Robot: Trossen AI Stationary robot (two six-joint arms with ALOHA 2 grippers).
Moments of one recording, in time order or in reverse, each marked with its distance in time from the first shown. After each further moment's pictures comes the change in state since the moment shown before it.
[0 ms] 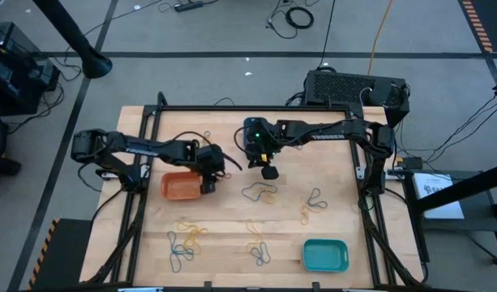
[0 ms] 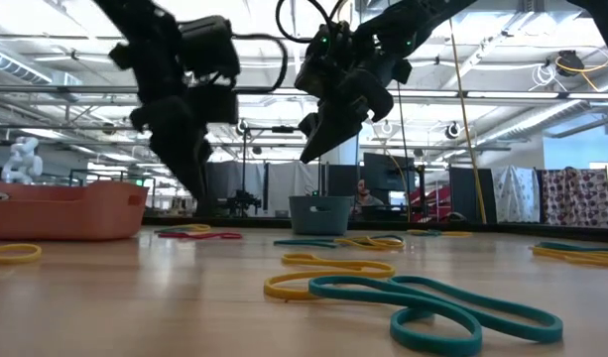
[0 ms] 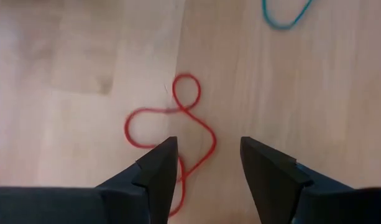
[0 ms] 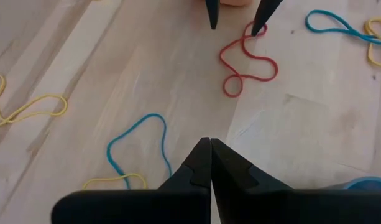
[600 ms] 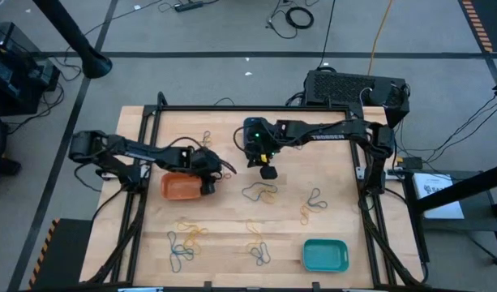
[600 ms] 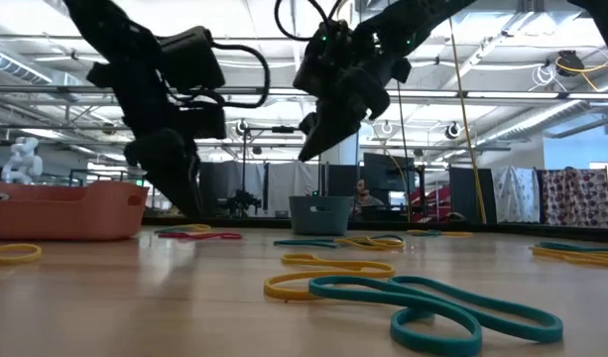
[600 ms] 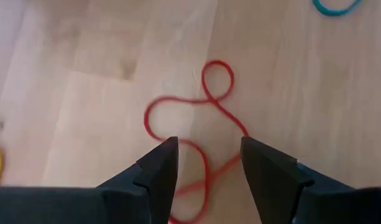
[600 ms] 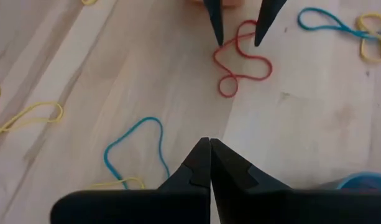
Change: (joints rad) left arm -0.029 -0.013 -0.165 0.220 -0.131 -0.055; right arm 0.000 0.000 0.002 0.006 0.015 0.041
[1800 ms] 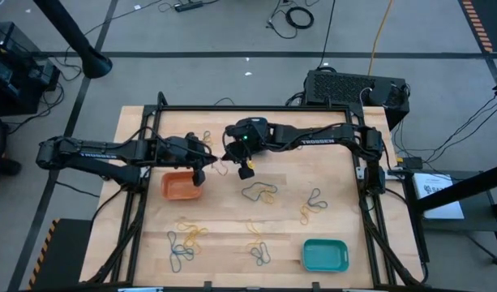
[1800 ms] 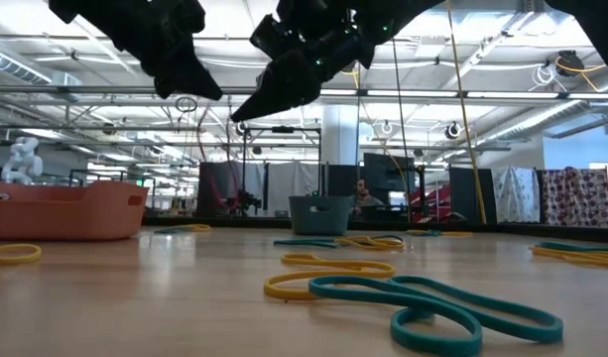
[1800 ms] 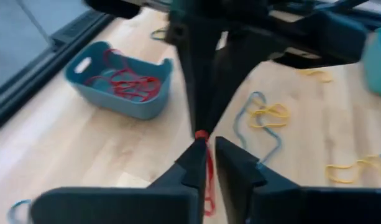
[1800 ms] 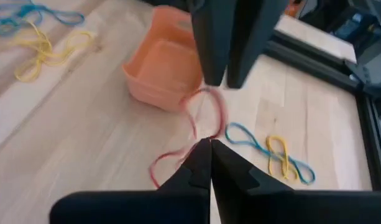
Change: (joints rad) left arm -0.051 -0.459 0.040 -0.011 -0.099 -0.143; right arm 0.083 0.110 0.196 0.235 0.171 -0.059
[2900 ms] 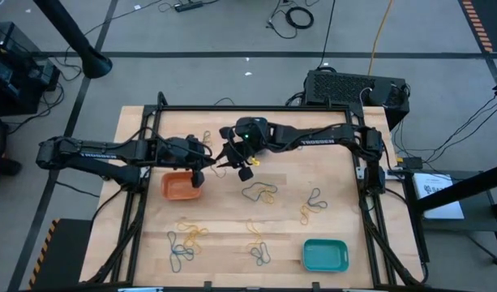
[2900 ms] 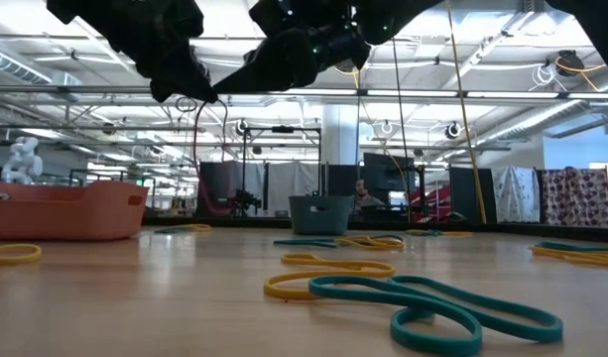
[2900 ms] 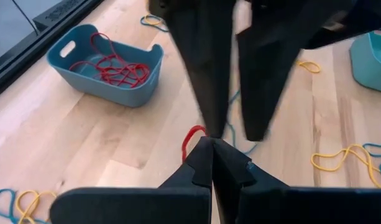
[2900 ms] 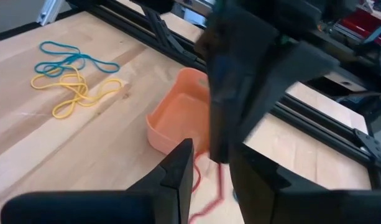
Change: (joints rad) left arm -0.001 -0.003 -0.001 -0.032 0.055 -0.038; right arm 0.001 0.000 -0.004 0.148 -0.175 -0.067
